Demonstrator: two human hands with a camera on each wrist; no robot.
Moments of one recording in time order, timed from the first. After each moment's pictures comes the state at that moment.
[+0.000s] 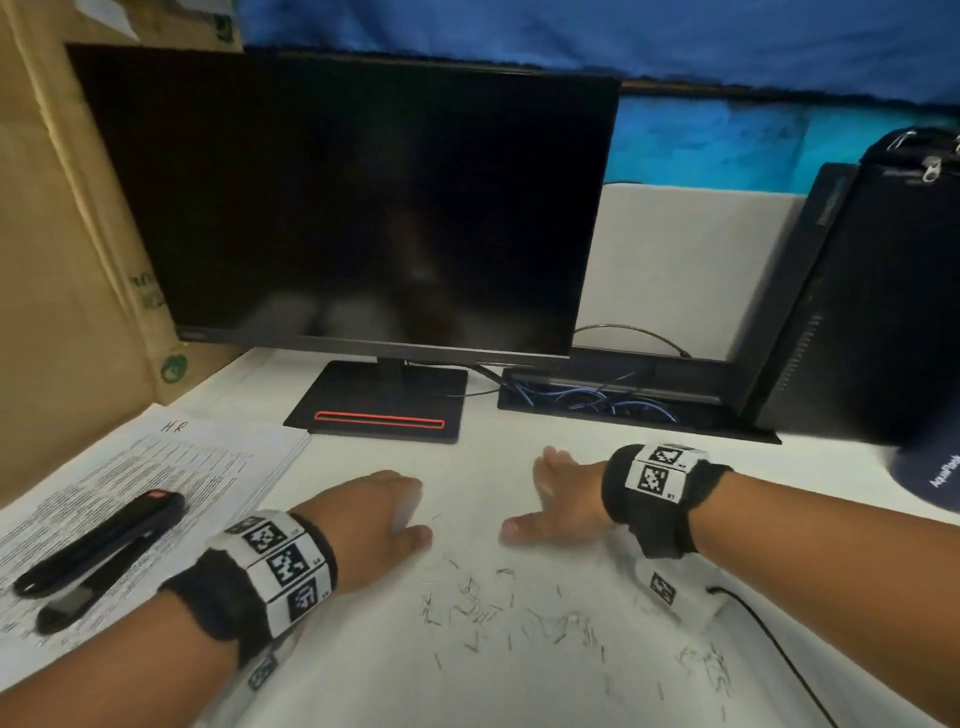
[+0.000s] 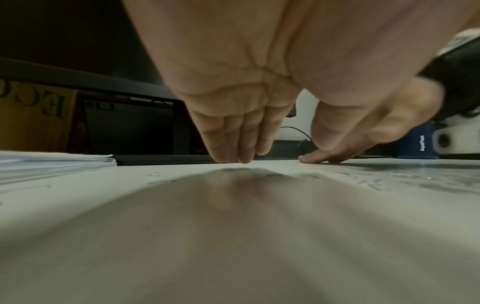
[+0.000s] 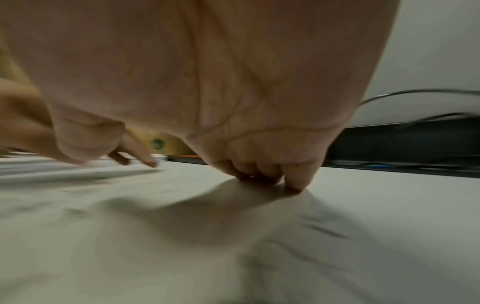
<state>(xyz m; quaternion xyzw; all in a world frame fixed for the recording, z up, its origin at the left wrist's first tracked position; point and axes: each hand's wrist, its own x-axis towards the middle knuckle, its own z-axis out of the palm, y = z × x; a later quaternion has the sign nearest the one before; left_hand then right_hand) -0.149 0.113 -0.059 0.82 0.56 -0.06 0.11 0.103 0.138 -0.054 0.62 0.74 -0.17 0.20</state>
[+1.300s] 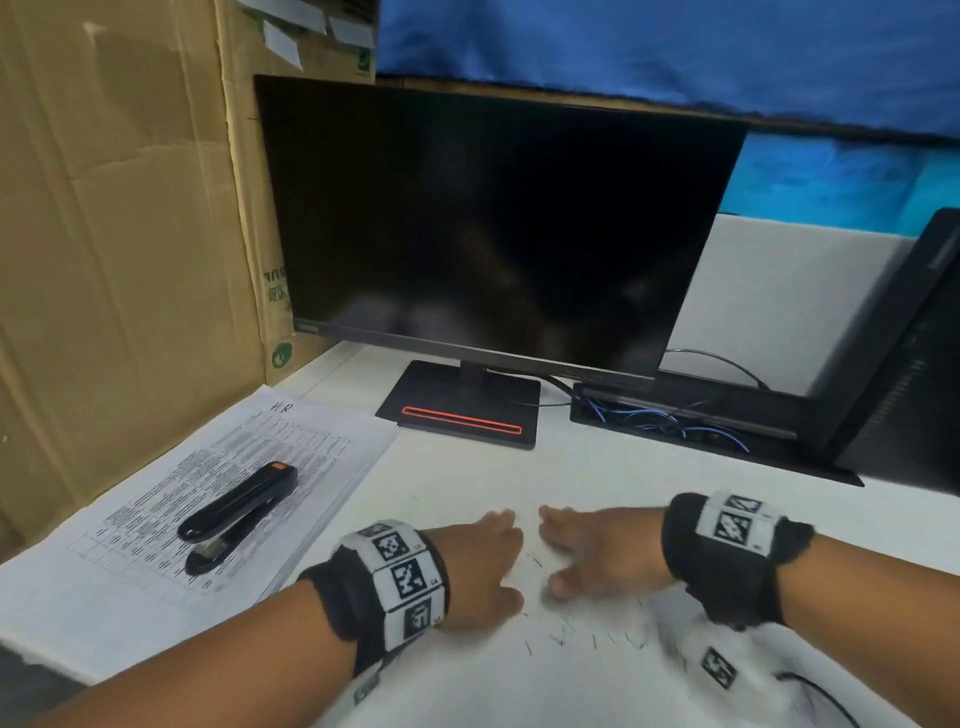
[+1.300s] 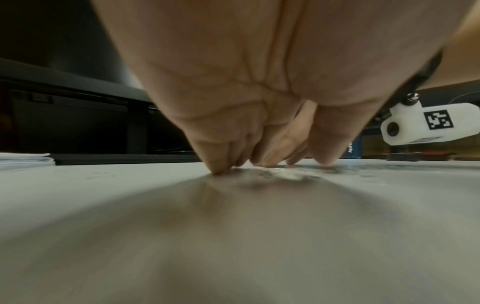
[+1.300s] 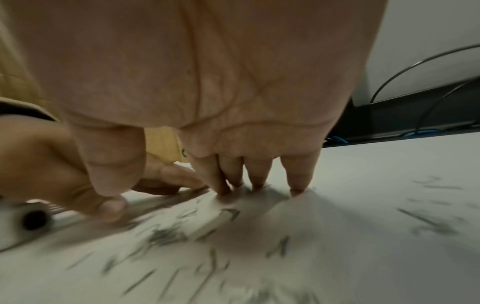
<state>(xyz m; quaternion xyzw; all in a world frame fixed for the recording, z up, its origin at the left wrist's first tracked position) -0.147 0.071 -0.059 0.84 0.49 -0.11 0.20 0.050 0.101 -0.044 0.50 0.80 -0.22 0.24</state>
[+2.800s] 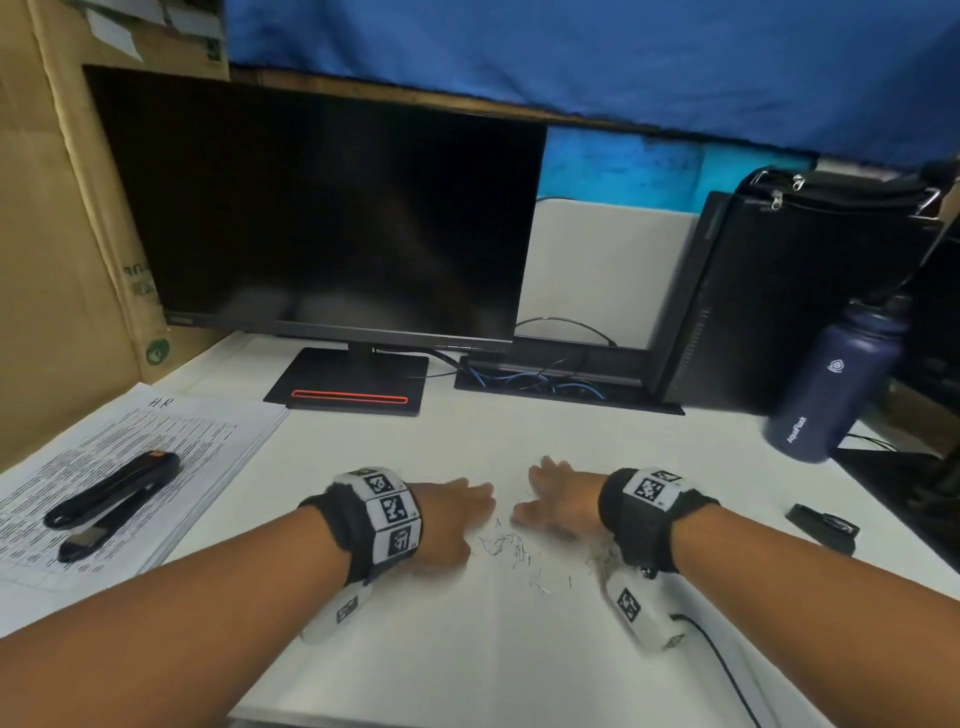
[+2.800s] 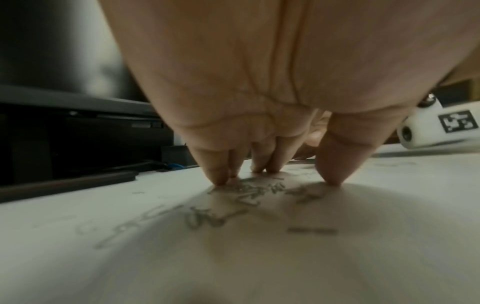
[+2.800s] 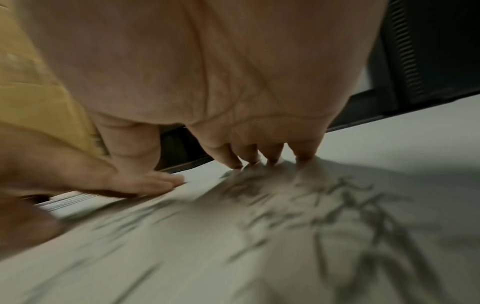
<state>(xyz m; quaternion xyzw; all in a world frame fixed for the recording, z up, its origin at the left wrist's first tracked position) -0.053 0.051 -0.045 0.88 0.40 -0.22 0.13 0.148 0.068 -0.076 0.68 0.69 -0.21 0.13</state>
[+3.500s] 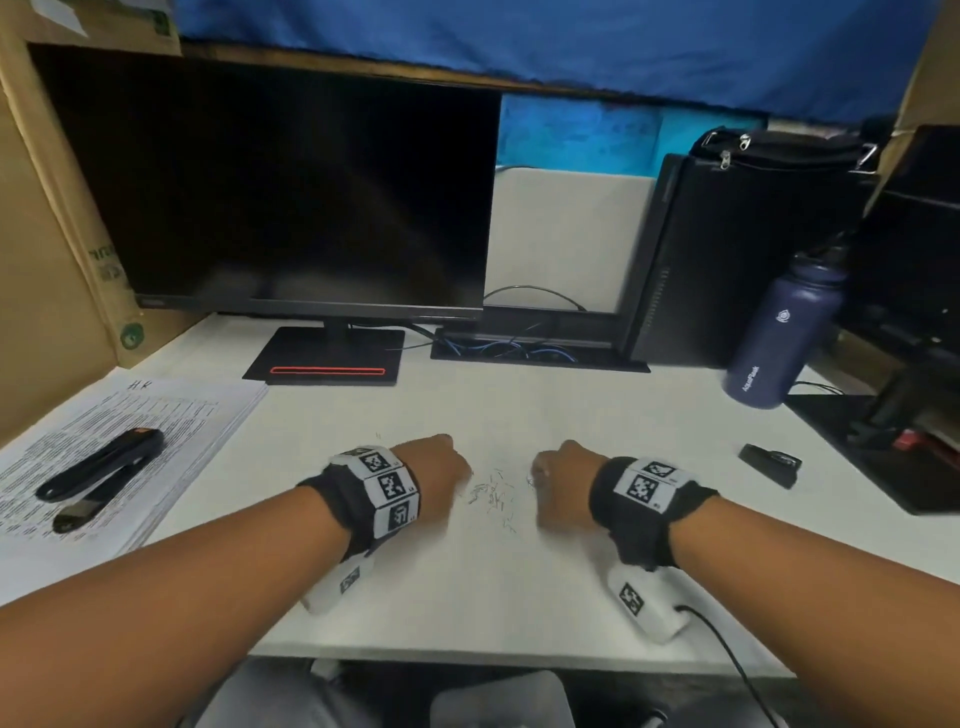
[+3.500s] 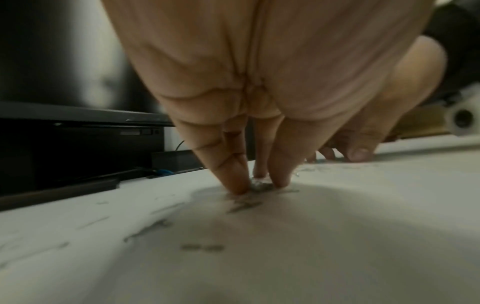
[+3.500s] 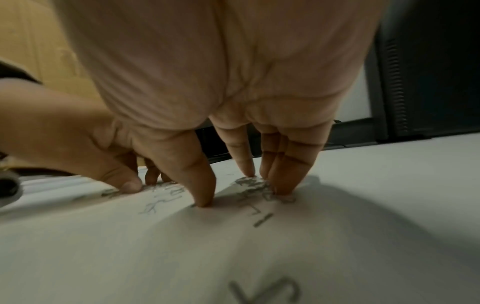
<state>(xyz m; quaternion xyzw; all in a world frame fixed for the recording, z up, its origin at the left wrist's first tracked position) -0.042 0.034 -0.047 0.87 0.46 -0.15 0.08 0.142 -0.014 -0.041 0.69 0.69 -0.13 0.17</state>
